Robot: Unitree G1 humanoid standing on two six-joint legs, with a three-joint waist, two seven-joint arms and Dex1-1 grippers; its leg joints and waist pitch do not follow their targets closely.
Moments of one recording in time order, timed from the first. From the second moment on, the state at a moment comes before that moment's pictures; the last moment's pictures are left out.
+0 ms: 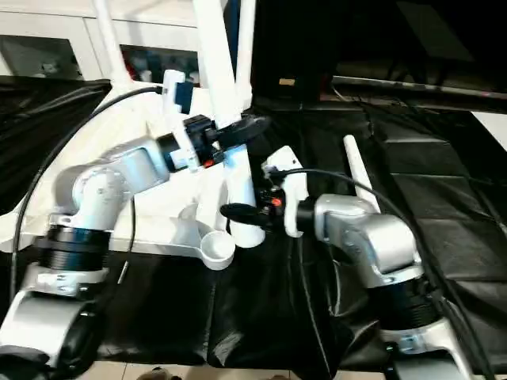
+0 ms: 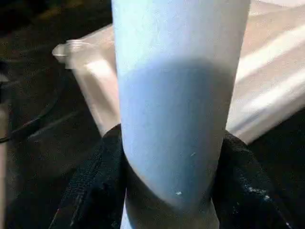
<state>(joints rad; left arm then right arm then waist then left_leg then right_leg) -0.81 0.07 0.05 0.24 -0.56 0.74 -0.49 -0.50 -0.35 0.16 -0.01 0.43 0.82 0.72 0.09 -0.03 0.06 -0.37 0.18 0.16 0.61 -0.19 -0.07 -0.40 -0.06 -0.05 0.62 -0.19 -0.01</state>
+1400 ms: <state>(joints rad) -0.87 0.15 -0.02 0.21 -0.56 0.73 -0.66 -0.54 -0.45 0.15 -0.02 0.49 0.85 0.91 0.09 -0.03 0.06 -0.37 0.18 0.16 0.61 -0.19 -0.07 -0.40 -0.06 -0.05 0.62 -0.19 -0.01</state>
